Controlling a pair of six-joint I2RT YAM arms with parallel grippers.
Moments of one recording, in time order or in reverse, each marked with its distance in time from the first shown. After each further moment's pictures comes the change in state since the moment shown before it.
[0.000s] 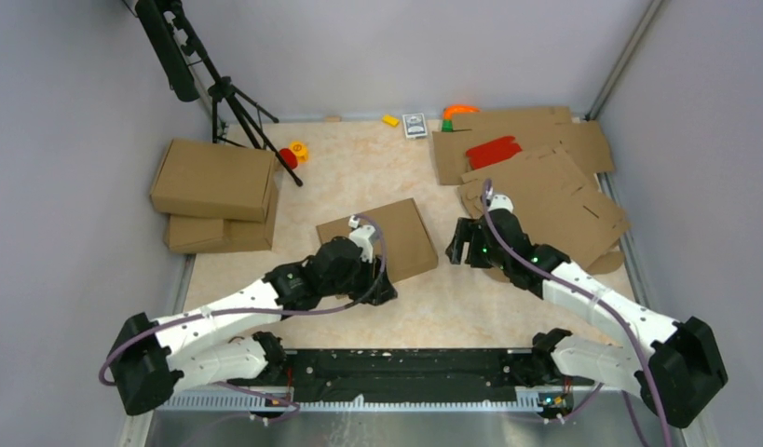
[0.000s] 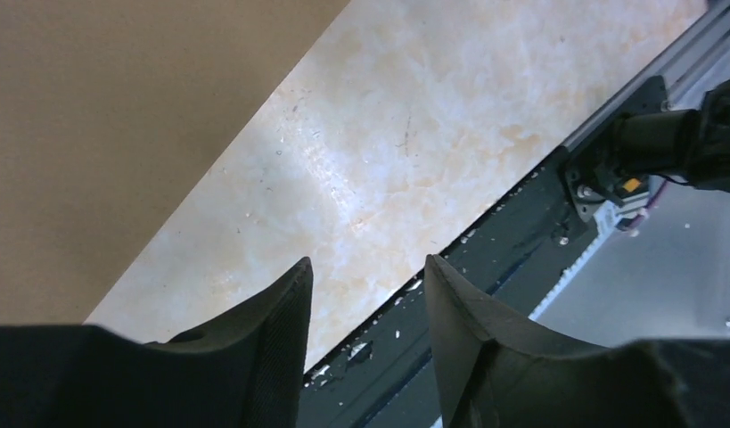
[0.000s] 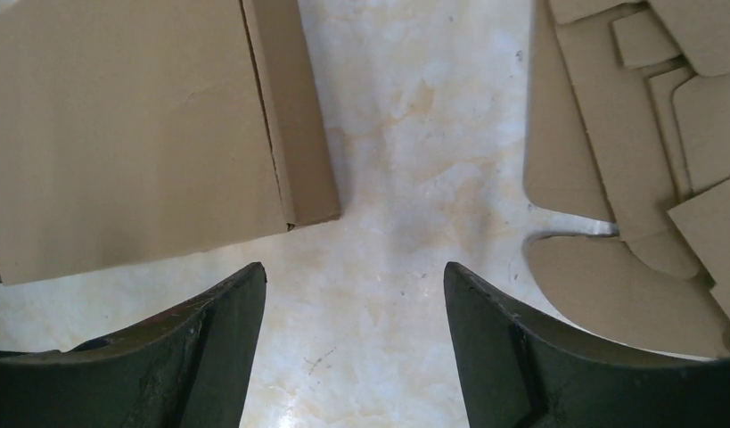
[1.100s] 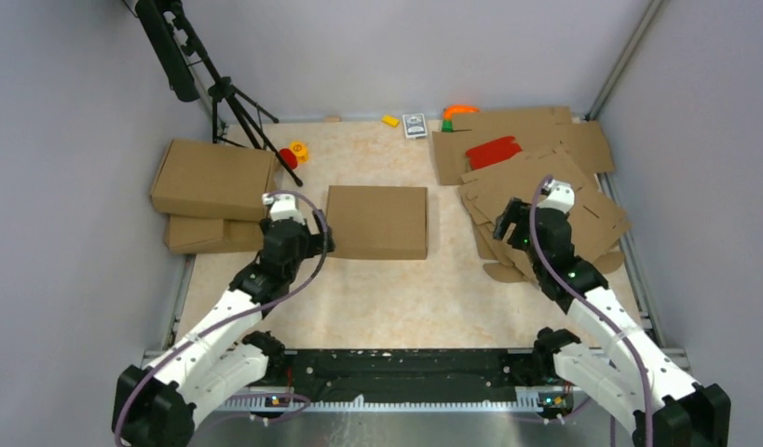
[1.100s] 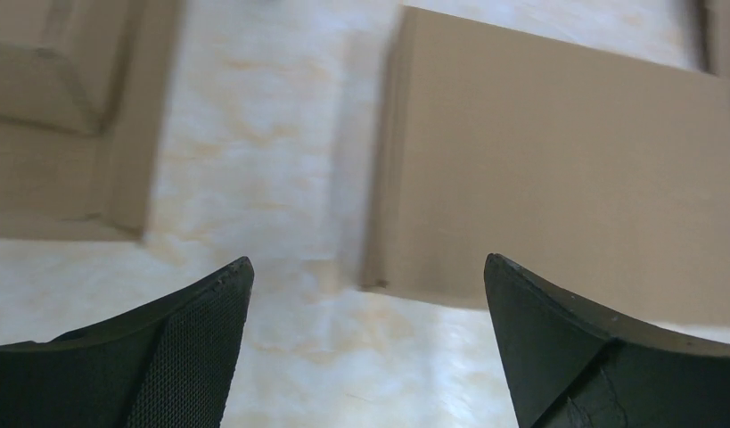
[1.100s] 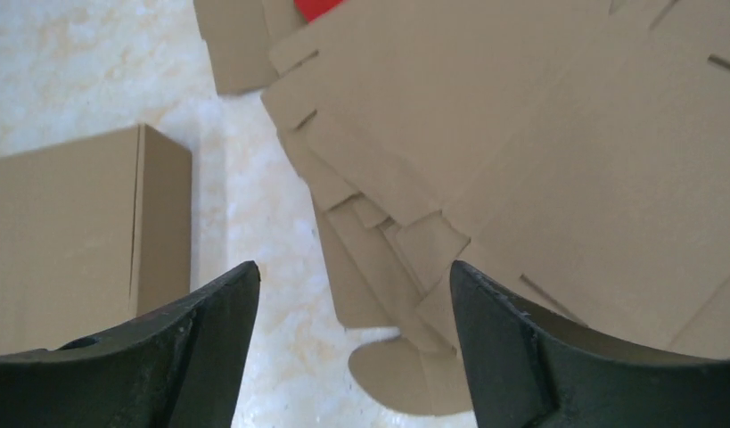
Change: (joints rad) left arm 0.406 -0.129 -0.125 0.189 -0.440 0.209; right arm -0.250 -0.277 -0.089 0.067 0.216 -0.152
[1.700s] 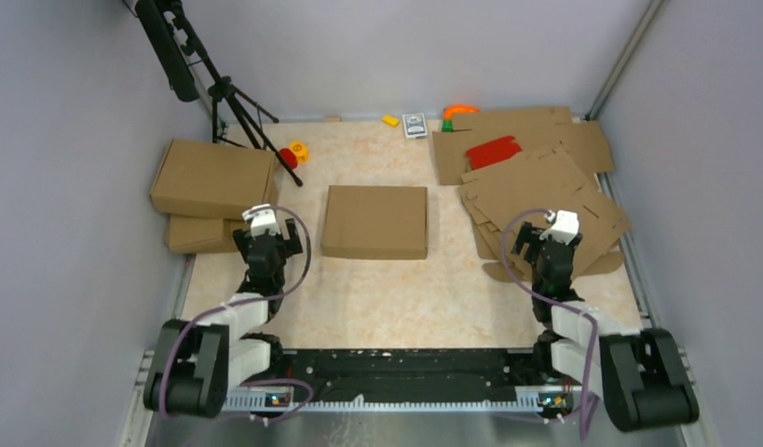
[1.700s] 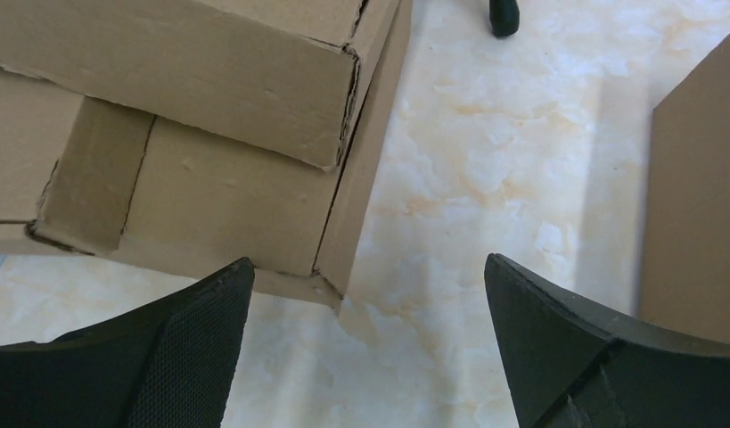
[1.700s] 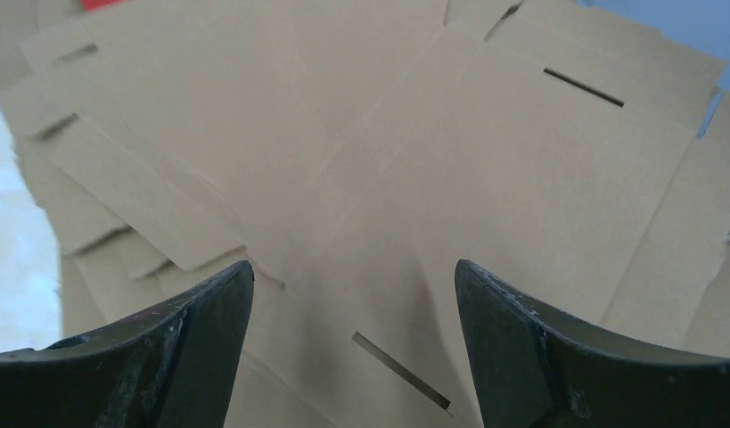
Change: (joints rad) left arm 0.376 0.209 -0.350 0.733 -0.072 0.340; right arm -0.277 0.195 -0.455 0.879 0.002 -0.325
